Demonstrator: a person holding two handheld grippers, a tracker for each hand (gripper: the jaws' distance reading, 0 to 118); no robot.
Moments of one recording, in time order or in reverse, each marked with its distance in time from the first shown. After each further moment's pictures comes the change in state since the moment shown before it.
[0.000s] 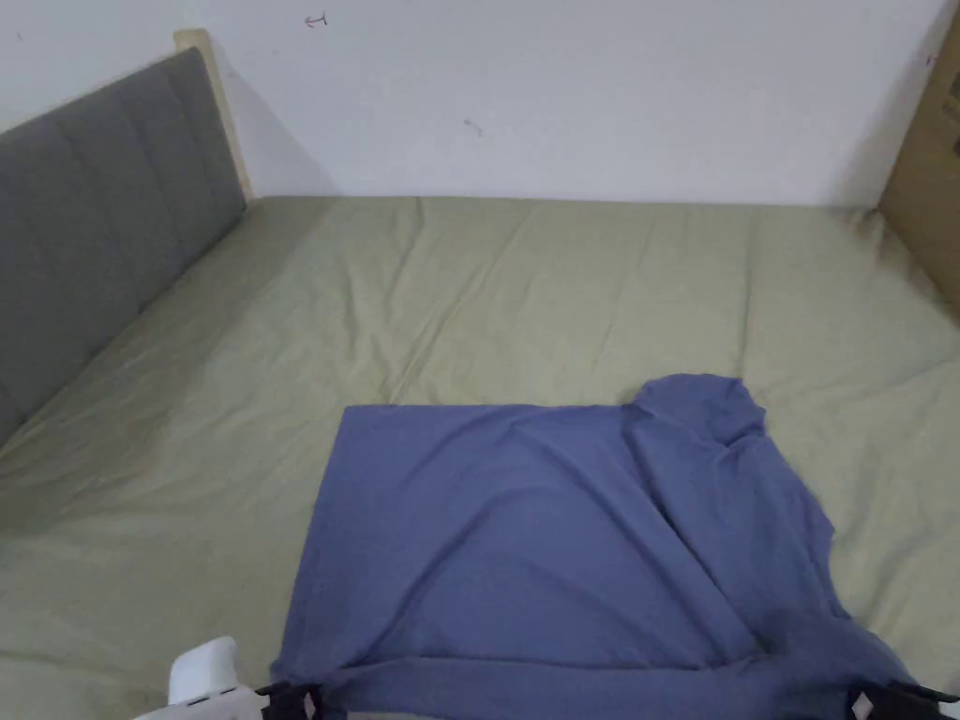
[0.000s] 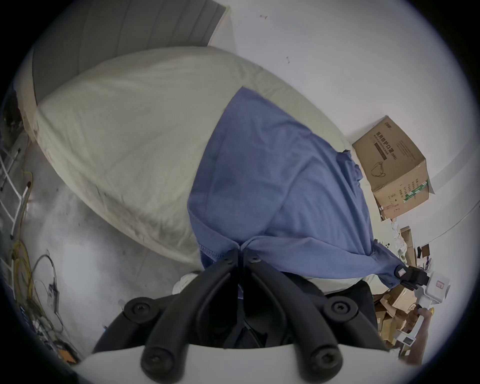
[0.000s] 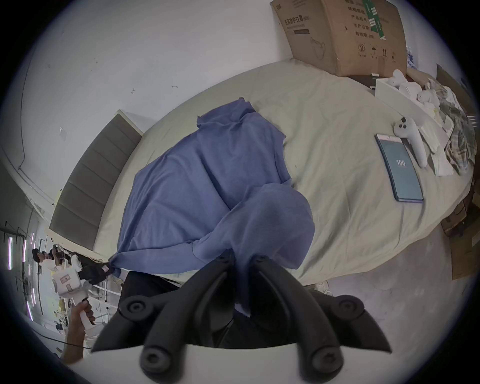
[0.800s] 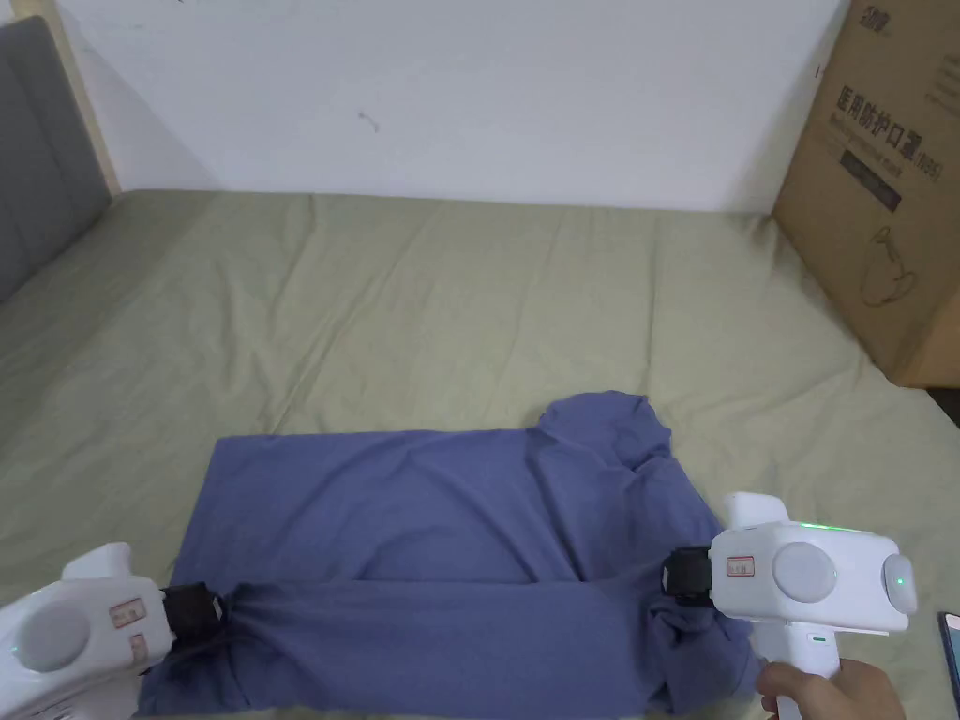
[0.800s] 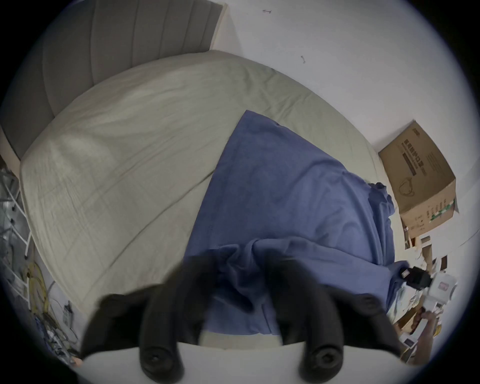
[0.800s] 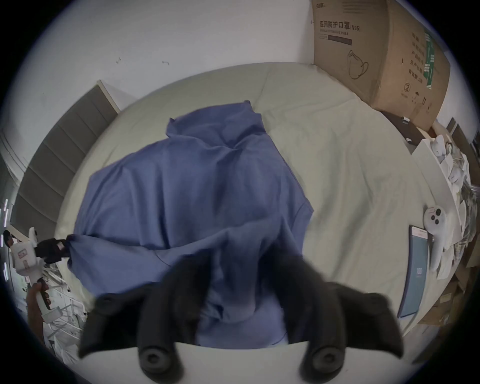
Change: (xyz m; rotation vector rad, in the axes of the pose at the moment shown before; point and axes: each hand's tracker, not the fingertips) left arm 0.022 0.129 -0.108 -0.021 0.117 0.029; right arm -0.032 0.130 -0.138 -0.082 -0.197 0.173
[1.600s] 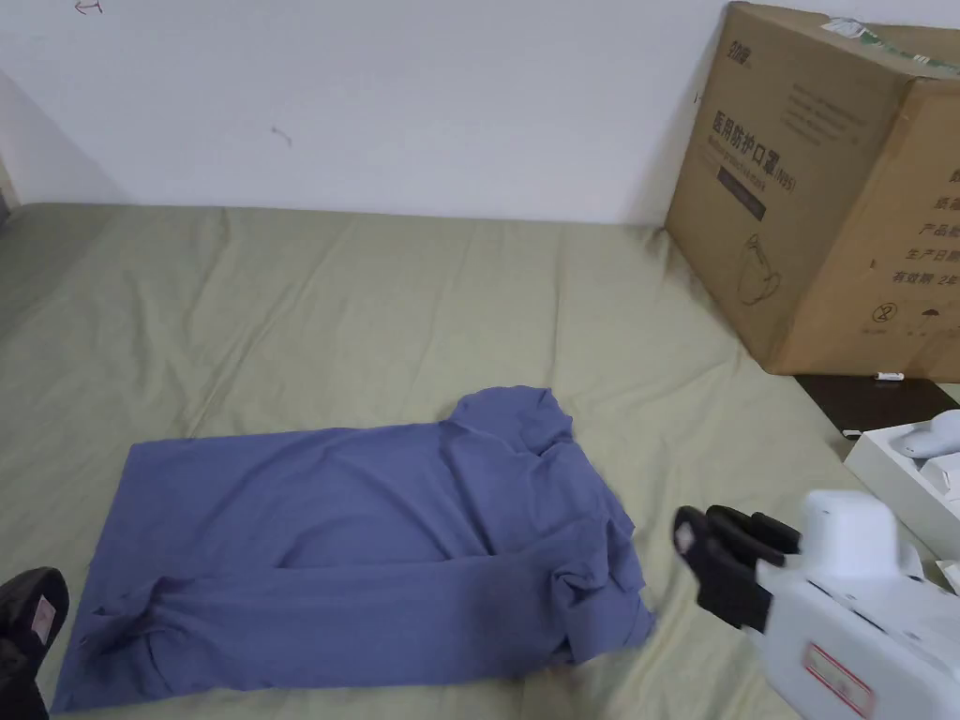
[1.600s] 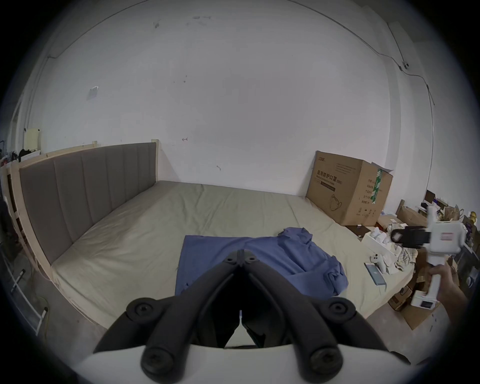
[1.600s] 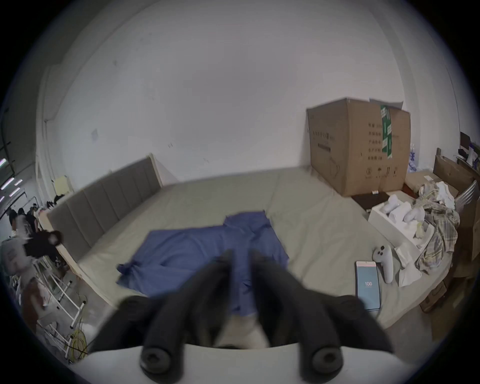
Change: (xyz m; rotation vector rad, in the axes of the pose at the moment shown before) left arm 0.061 -0.119 0.248 0.630 -0.222 -0.443; right arm 0.006 -0.099 0.188 0.531 0.070 0.035
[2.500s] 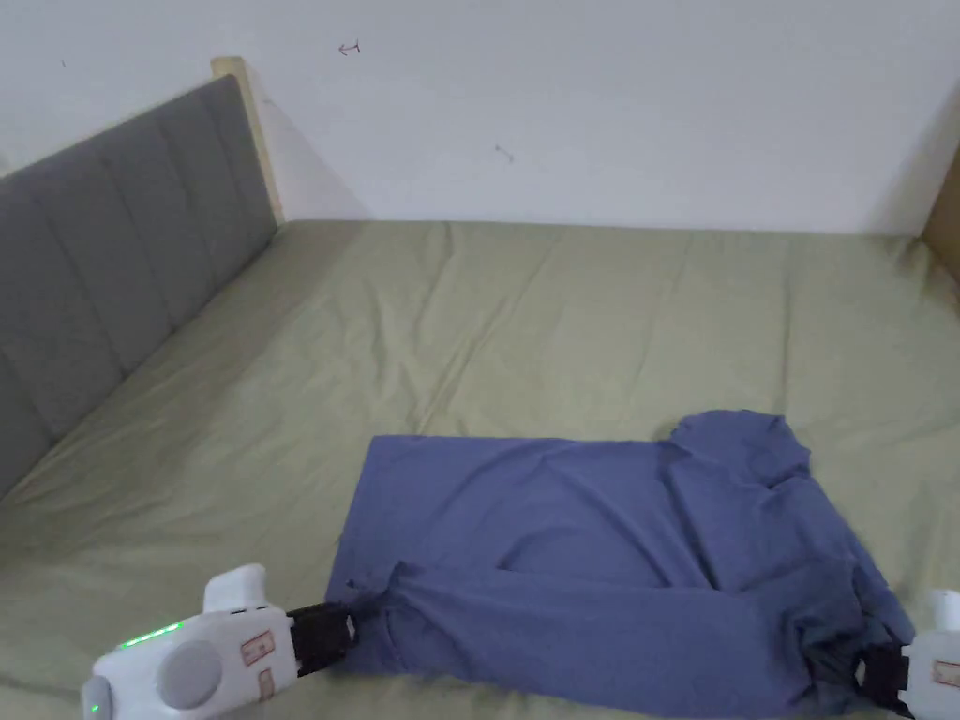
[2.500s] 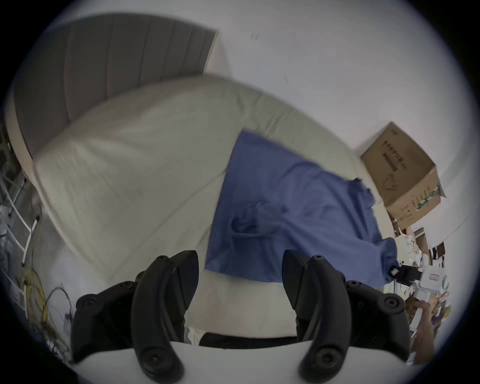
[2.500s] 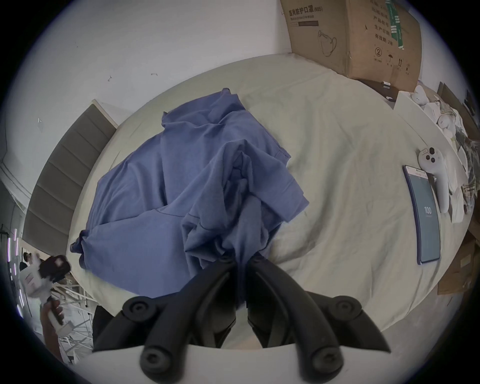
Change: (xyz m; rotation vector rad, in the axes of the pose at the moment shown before) left arm -0.141 -0.106 -0.176 -0.610 0.166 0.410; right arm 0.031 -0.057 -0.157 -0.493 -0.044 -0.194
